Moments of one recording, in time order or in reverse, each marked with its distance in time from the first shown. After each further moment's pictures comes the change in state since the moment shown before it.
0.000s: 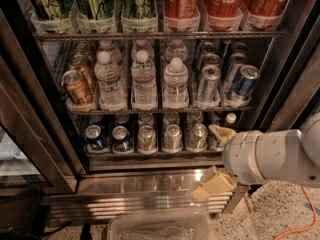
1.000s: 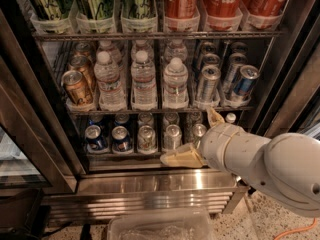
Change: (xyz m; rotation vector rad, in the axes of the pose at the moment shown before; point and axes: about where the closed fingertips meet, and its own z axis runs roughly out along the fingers) arm -0.039 -0.053 0.036 0.337 -0.182 0.136
